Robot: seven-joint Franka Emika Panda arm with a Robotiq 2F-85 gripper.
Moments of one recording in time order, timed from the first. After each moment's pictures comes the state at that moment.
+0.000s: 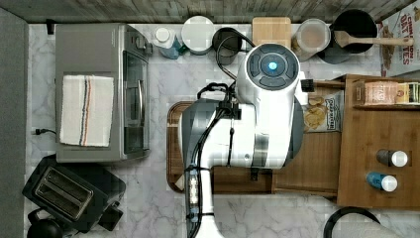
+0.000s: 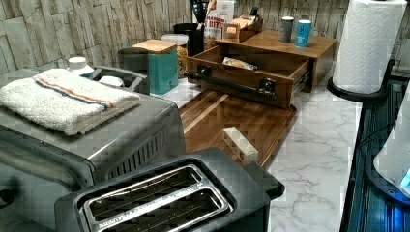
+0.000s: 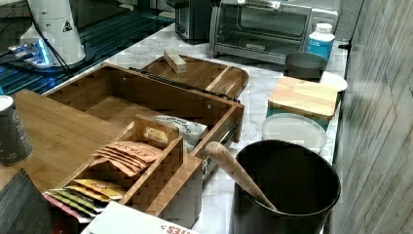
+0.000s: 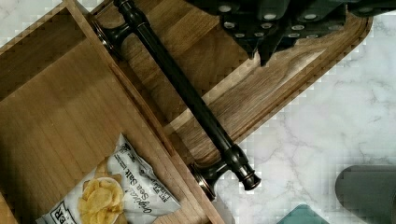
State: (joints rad) arm -0.04 0.07 -0.04 -1.86 -0.04 0.28 -0.14
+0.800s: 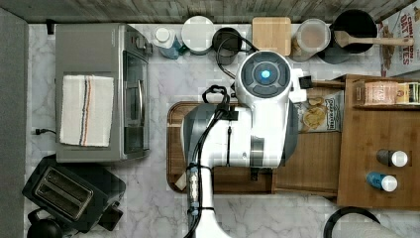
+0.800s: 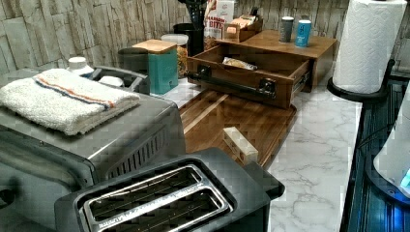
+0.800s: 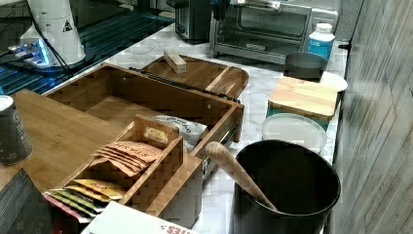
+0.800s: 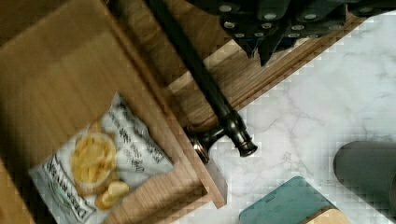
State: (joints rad) arm -0.05 0.08 -0.03 -1.93 -0.12 0.44 -0.20
